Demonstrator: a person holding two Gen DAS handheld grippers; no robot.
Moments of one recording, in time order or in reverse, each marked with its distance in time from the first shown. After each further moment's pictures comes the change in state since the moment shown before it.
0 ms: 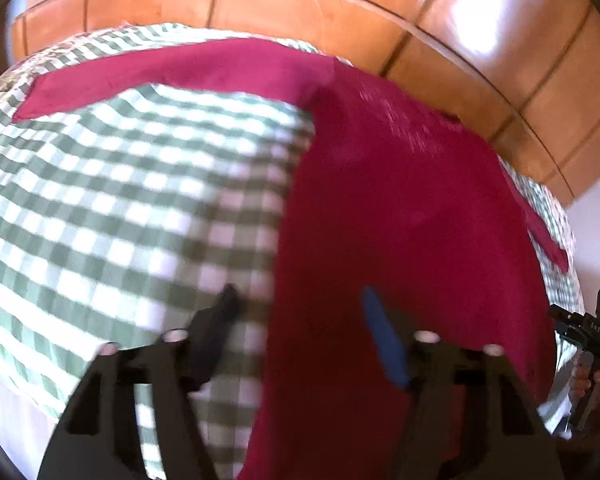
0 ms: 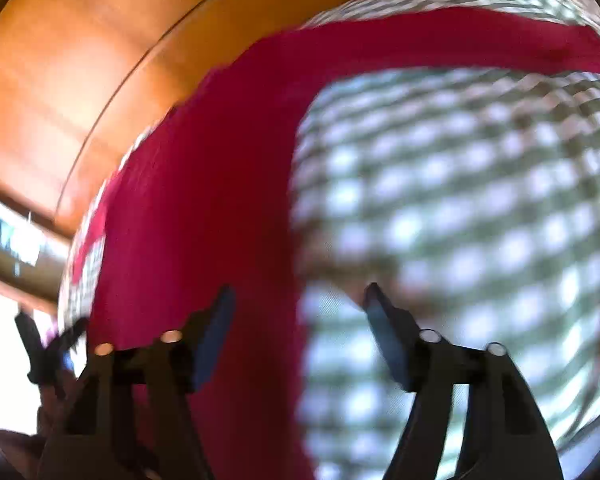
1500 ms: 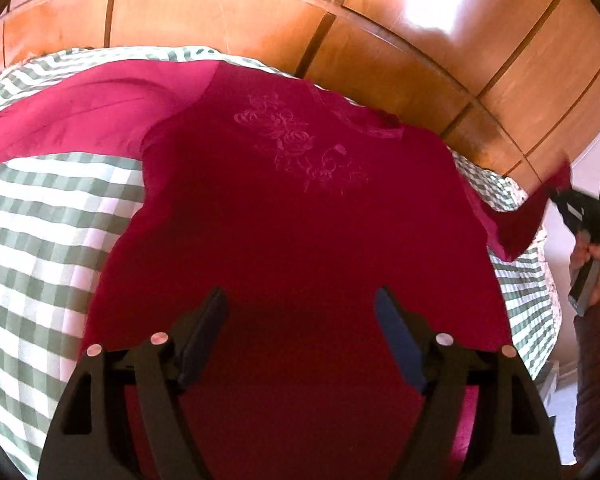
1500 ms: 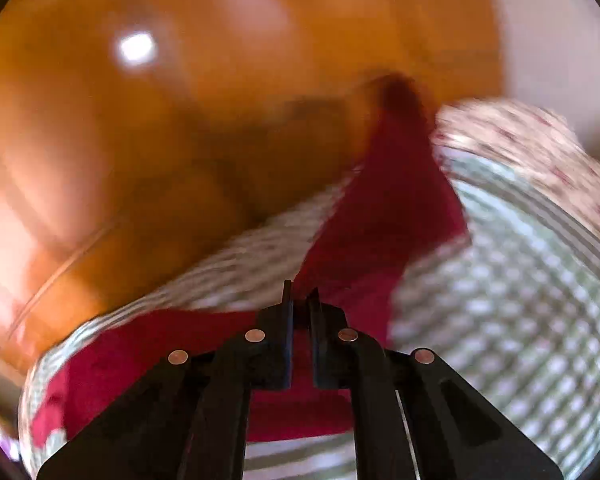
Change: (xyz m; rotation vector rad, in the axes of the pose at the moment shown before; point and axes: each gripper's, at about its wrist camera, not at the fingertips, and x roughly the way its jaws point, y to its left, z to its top) left arm 0.066 -0.106 0.071 0.068 0.016 -0.154; right arm -0.047 -0.047 0.252 0.067 -0.505 -0.197
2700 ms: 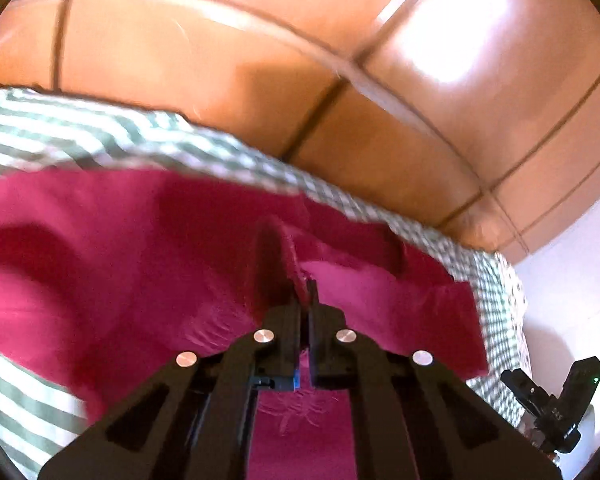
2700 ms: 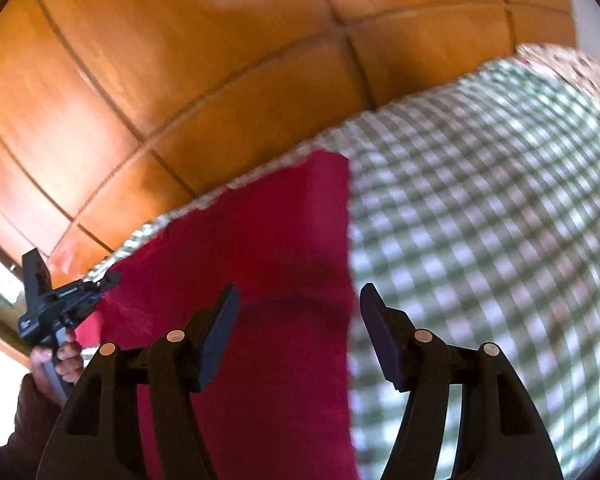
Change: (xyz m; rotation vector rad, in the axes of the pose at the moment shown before) left arm 0.051 0.017 0.152 -0.092 -0.109 -0.071; right arm 0.021 0.048 -0.101 -0.037 0.166 0.139
